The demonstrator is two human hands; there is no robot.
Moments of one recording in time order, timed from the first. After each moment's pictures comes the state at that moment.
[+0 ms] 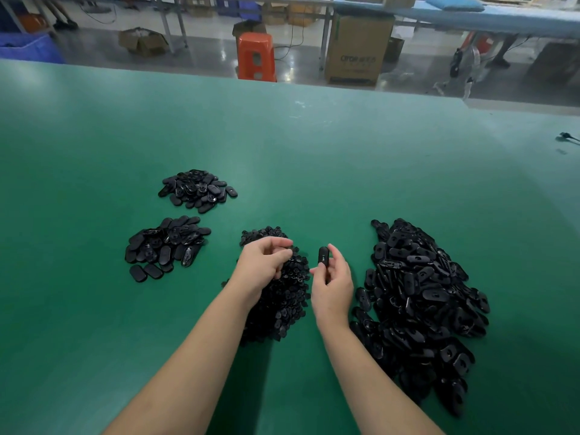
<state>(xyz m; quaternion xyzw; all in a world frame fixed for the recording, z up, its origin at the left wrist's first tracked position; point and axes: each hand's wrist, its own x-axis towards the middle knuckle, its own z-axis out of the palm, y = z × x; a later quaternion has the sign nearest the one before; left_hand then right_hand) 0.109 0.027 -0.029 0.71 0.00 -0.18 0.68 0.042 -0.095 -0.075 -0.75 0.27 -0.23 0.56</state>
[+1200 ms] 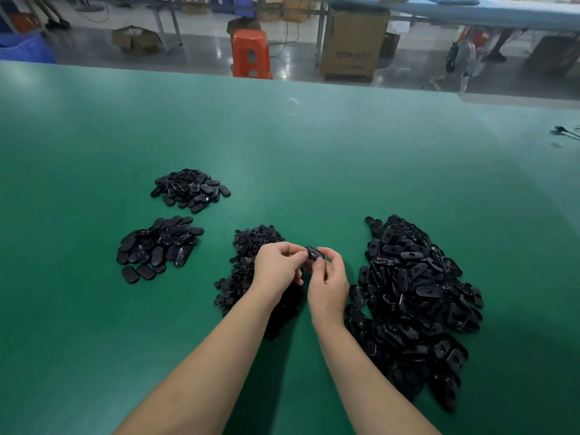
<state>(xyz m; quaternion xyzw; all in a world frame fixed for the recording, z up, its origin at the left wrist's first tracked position) 0.097 -0.016 -0.033 0.74 0.03 -0.18 0.65 0.041 -0.097 -0.075 -0.70 0.29 -0.25 0.61</state>
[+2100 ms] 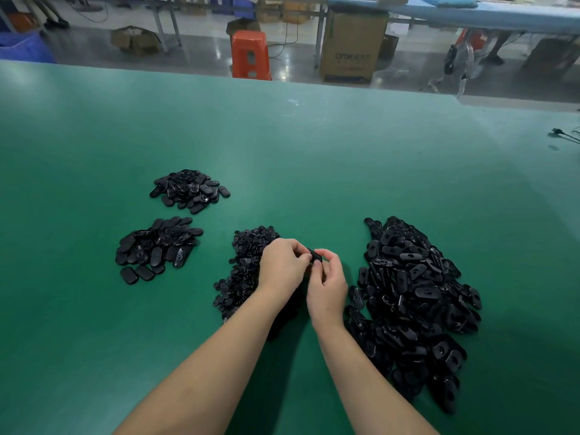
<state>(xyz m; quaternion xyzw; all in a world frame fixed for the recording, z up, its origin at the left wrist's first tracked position) 0.099 -0.025 -0.023 0.91 -0.07 -0.08 0.41 0.038 -0.098 -0.073 -0.72 0.28 -0.23 0.59</state>
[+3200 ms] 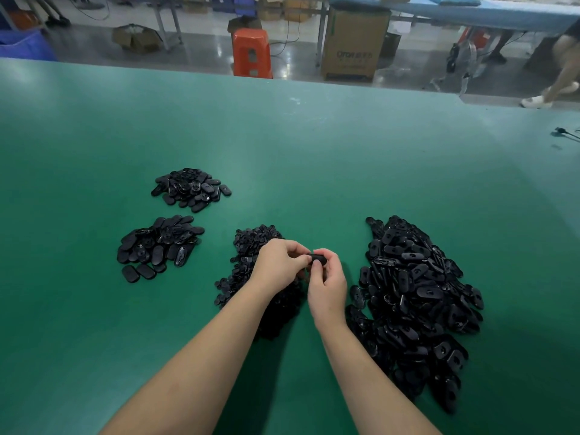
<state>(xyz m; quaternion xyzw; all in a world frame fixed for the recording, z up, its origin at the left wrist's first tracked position) 0.105 -0.009 -0.024 0.87 -0.11 -0.15 0.46 0.040 -0.100 -0.079 -0.72 0.25 -0.22 0.61</state>
